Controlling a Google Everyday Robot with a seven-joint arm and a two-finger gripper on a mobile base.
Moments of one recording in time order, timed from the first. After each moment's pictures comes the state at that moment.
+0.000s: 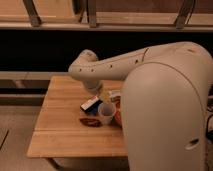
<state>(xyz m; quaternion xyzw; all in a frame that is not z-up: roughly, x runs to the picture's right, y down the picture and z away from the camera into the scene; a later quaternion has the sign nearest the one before) -0.038 0.044 0.770 -0.27 -0.04 -0.44 0.86</state>
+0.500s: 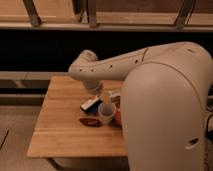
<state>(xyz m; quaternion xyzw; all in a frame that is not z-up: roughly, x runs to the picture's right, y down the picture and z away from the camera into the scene) -0.038 0.044 0.771 -0.27 -0.04 -0.44 0.86</state>
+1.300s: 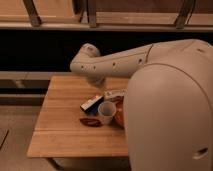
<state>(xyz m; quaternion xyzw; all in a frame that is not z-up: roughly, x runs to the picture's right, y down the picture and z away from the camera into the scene) -0.011 -0.010 0.765 -0.21 0.00 -0.45 0.86</state>
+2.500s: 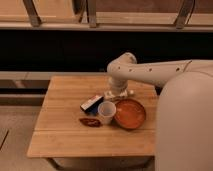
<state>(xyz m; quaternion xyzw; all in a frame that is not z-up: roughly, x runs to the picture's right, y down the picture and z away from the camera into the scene) 0.060 0.027 0.819 -0.20 -0.12 -0.41 0.88</state>
